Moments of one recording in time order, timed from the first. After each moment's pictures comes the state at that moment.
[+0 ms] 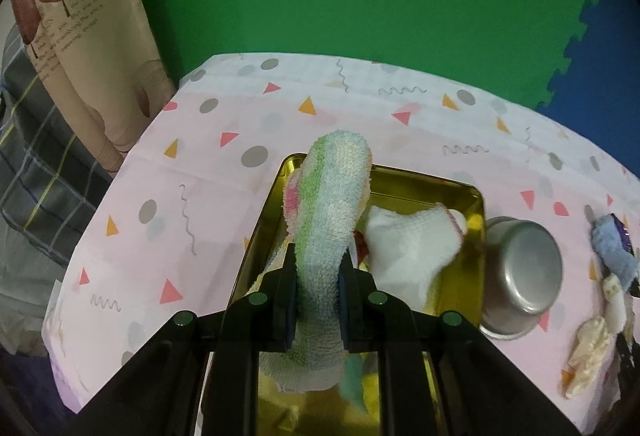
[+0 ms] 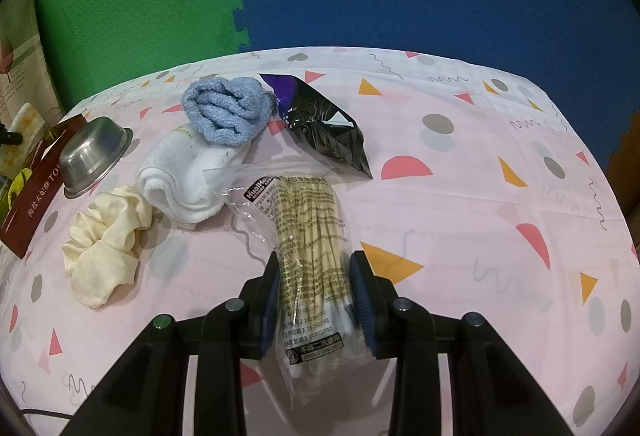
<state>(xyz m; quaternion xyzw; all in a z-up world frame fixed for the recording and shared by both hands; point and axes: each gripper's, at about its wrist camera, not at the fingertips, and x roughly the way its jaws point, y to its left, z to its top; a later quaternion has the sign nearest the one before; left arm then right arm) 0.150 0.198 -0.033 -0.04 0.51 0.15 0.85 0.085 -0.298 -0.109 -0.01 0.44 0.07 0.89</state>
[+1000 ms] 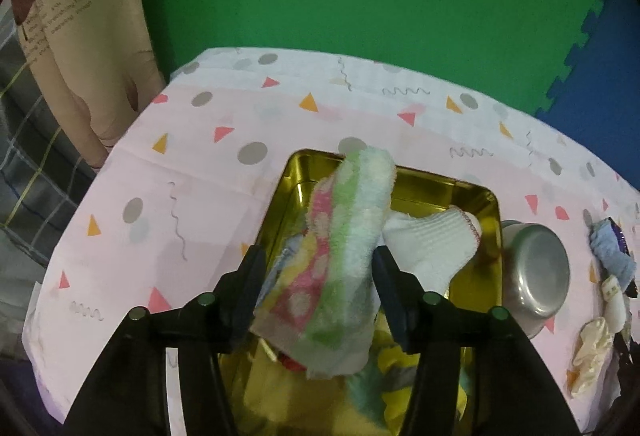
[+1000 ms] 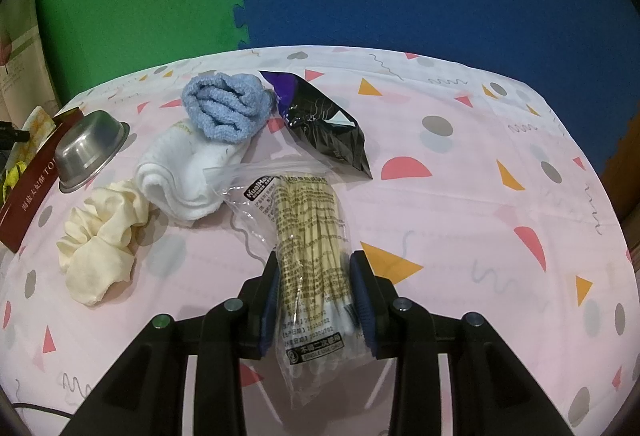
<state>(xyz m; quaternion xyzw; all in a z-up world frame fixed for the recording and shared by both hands) 0.142 0.218 -0.043 -0.06 0.49 0.12 0.86 0.085 -0.298 -0.110 -0.02 0.45 0.06 0.89</state>
